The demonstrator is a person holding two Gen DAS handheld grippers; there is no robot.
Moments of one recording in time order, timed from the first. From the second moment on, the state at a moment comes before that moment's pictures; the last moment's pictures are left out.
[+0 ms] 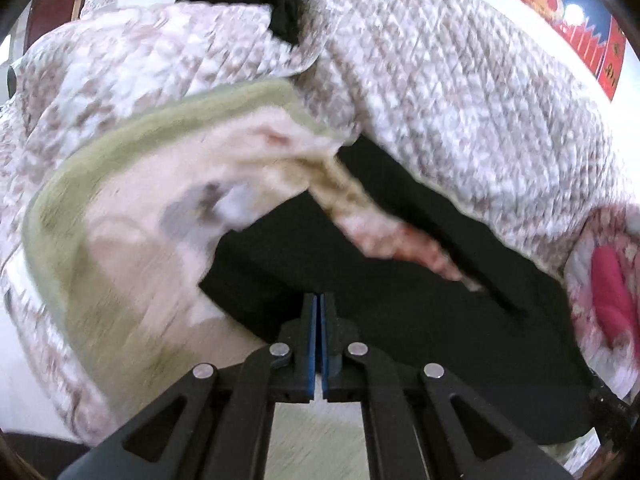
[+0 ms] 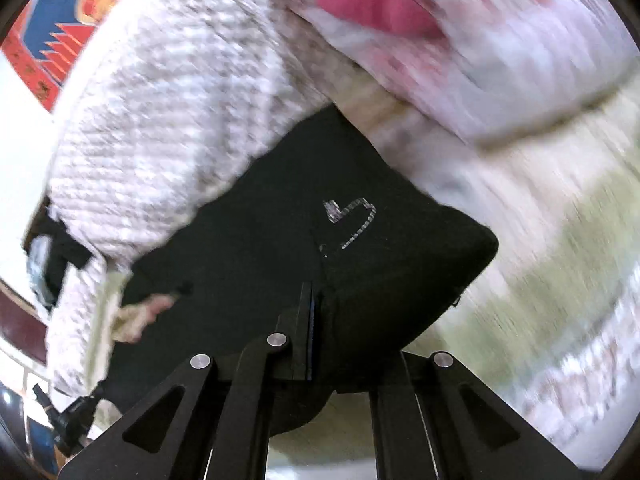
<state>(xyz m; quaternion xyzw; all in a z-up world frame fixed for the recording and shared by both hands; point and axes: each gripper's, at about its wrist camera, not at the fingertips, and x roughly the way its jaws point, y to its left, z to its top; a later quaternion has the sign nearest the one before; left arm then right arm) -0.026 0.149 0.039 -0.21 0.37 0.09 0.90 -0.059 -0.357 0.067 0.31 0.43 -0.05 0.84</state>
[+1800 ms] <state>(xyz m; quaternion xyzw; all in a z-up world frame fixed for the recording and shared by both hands) -0.058 0.186 0.029 -0.24 0.36 0.13 0.89 -0.078 -0.369 0.075 0.33 0.41 -0.05 0.85</state>
